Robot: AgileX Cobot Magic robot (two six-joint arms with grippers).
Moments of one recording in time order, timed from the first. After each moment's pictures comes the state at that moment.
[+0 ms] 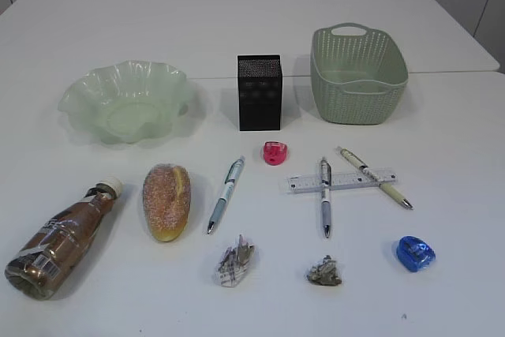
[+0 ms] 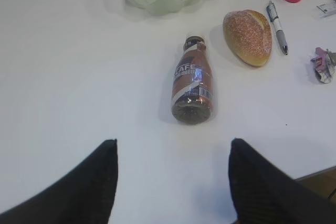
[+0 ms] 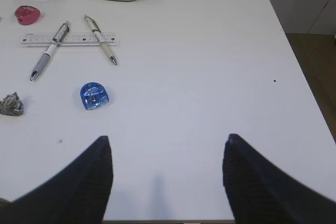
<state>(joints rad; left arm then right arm) -0.05 0.01 -0.51 -0.10 1.12 0.14 -0.05 -0.02 -0.49 -0.03 1.15 -0.09</state>
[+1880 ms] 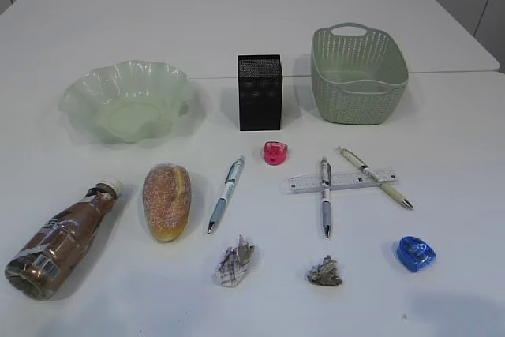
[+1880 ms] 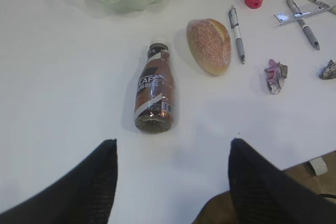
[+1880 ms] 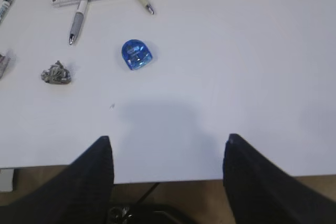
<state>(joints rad) -0.05 0.33 -0.69 -0.22 1.11 0.14 -0.05 0.35 -0.52 0.14 1.12 0.02</state>
